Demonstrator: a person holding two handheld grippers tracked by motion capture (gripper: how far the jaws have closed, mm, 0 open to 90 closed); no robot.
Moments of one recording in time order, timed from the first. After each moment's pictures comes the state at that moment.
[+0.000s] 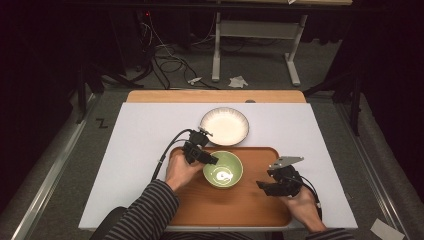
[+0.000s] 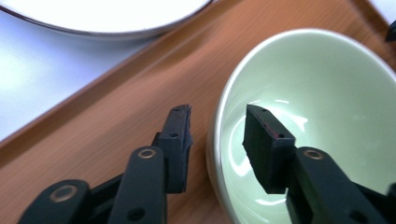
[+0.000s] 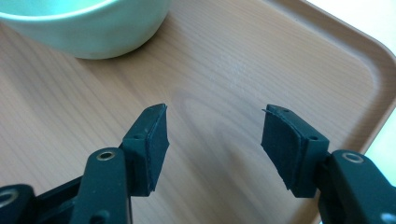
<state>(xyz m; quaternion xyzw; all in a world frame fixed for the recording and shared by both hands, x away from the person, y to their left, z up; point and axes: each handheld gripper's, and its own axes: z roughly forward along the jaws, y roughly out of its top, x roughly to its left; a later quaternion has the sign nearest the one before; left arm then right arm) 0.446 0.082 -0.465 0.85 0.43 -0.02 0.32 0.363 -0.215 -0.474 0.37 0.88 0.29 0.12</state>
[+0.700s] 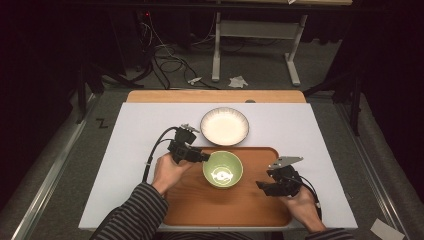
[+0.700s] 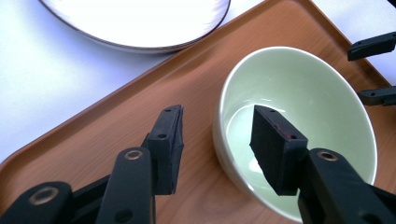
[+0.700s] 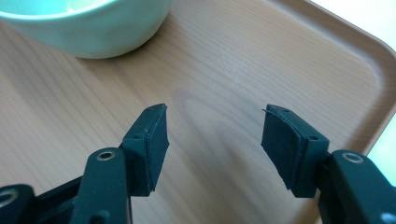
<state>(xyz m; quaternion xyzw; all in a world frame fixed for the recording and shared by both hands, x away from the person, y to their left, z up) 0.426 0.116 -0.440 0.83 0.43 0.00 0.36 0.364 -0.214 -0.474 0.36 0.88 0.29 0.12</state>
